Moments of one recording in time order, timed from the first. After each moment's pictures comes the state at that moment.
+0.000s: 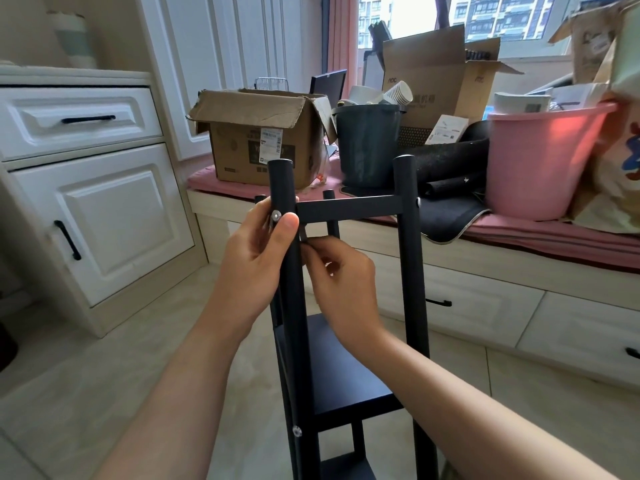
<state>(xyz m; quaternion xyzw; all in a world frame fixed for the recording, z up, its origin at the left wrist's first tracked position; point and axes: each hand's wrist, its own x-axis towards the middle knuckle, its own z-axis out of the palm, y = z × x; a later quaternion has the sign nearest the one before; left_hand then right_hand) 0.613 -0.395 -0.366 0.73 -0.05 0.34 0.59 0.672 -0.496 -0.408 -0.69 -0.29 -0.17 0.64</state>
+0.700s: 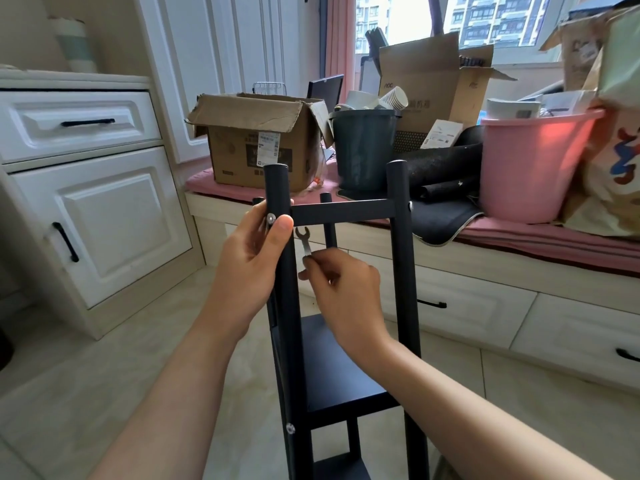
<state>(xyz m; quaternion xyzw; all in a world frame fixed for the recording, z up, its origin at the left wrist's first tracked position) 0.610 -0.399 -0.365 0.73 -0.04 0.35 0.59 0.664 -0.513 -0.408 -0.75 -0.27 -0.15 0.58</state>
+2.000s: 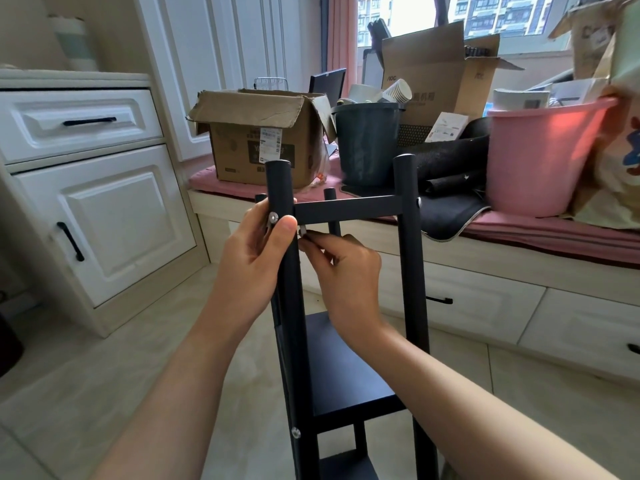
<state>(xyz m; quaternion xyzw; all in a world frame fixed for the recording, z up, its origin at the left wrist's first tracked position) 0.611 -0.397 -0.367 0.74 -0.06 0.35 0.57 0.679 -0.496 -0.406 -0.71 -0.29 -0.33 0.55</state>
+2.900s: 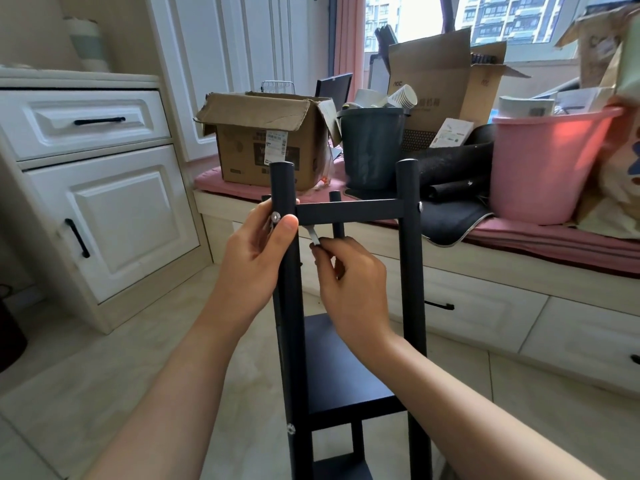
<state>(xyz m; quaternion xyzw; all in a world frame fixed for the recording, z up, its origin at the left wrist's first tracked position) 0.610 -0.396 -0.365 0.75 -0.04 0.35 0.57 0.670 -0.509 -0.405 -0.76 -0.29 -0.29 0.51</state>
